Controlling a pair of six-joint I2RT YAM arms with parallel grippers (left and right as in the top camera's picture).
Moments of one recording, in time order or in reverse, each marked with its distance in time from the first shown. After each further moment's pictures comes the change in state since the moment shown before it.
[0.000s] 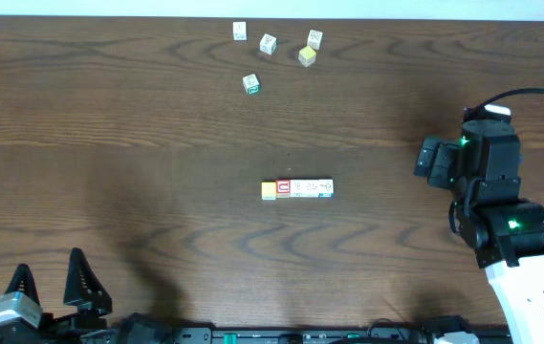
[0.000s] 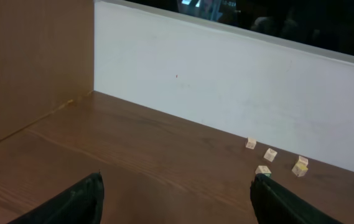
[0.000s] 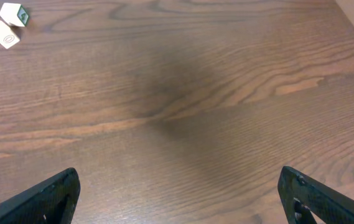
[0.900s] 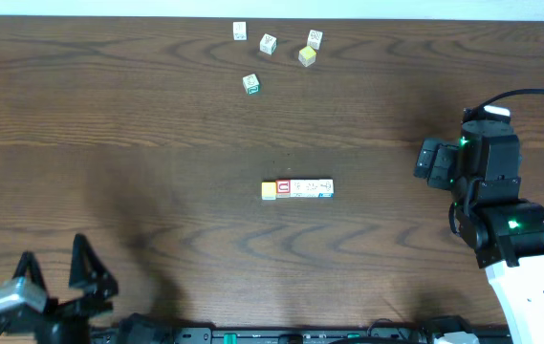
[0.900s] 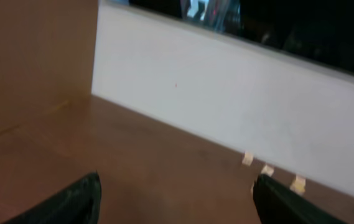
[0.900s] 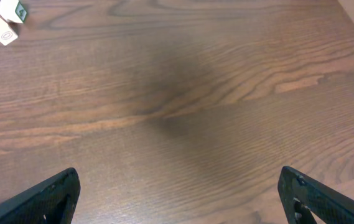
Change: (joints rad) left arm 0.000 0.000 -0.123 0.179 -0.035 -0.043; right arm 0.000 0.000 0.000 -0.008 -0.001 0.000
